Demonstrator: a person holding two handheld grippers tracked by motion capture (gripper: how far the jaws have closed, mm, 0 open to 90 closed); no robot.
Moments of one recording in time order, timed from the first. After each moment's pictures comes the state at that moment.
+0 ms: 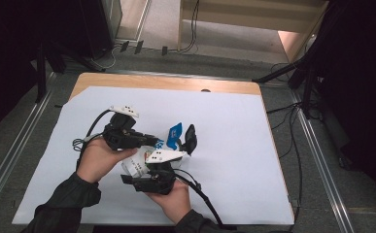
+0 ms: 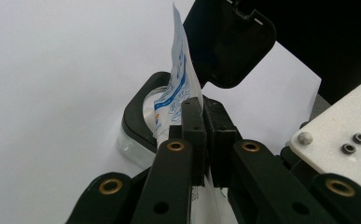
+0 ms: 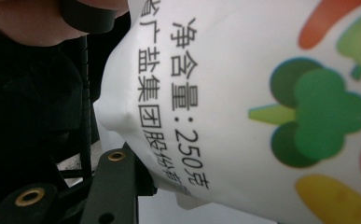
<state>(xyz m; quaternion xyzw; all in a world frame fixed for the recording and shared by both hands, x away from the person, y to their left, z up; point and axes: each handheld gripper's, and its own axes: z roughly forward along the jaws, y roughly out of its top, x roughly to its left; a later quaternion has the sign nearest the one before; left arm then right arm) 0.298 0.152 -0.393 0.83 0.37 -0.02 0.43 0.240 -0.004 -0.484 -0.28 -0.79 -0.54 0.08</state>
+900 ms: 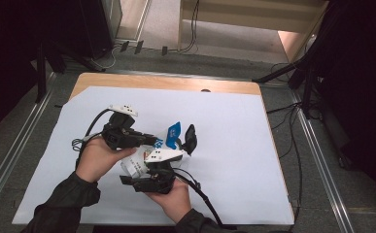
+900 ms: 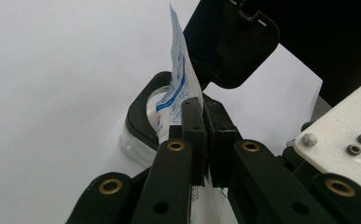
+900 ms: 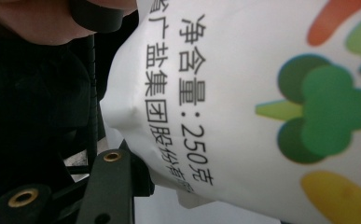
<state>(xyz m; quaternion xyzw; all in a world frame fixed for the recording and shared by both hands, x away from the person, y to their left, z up) 0.299 0.154 -0.393 0.82 0.37 -0.02 0.43 0.241 -0.004 -0.482 -0.27 -0.79 -0.54 0.09</state>
